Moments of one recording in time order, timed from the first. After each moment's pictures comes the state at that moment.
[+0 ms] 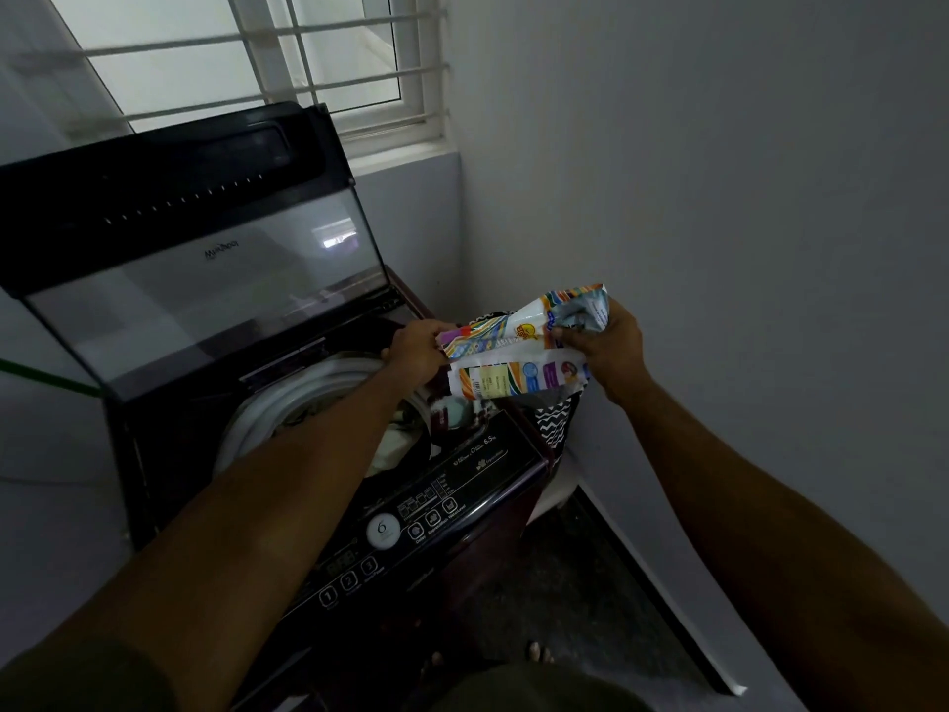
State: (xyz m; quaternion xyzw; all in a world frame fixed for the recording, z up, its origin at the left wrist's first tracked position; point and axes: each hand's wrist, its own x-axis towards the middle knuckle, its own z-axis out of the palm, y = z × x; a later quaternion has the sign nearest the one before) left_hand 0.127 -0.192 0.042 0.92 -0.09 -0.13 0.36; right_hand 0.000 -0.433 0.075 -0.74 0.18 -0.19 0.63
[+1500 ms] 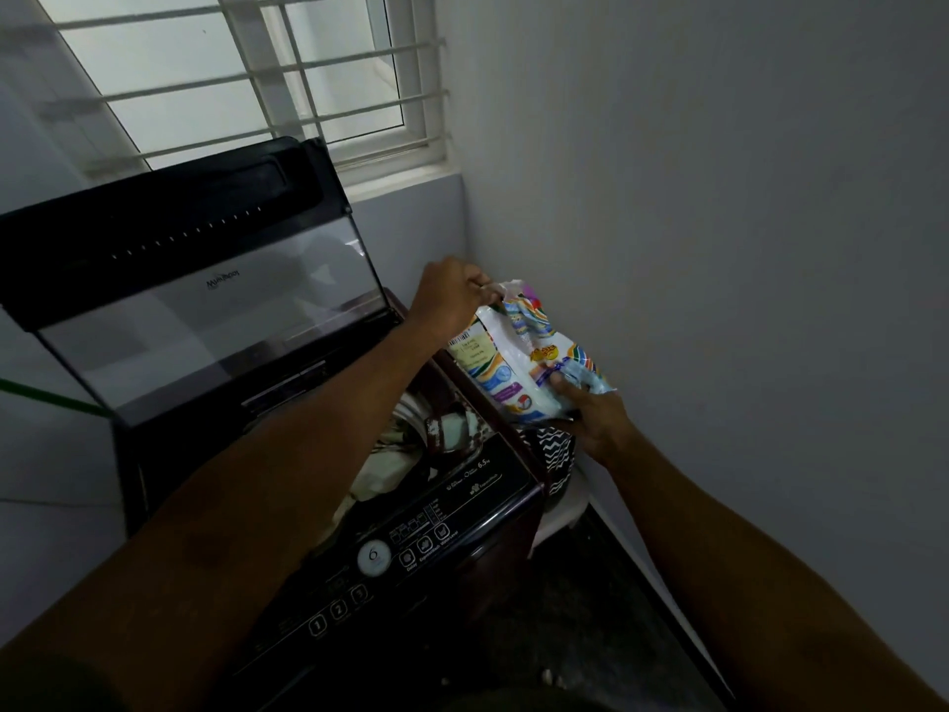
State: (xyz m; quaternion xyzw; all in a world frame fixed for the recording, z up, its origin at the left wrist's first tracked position) left_hand 0.123 -0.256 0.160 0.89 -0.22 0.02 0.39; right_hand -0.021 -0.426 0.040 -0.45 0.26 -0.05 0.86
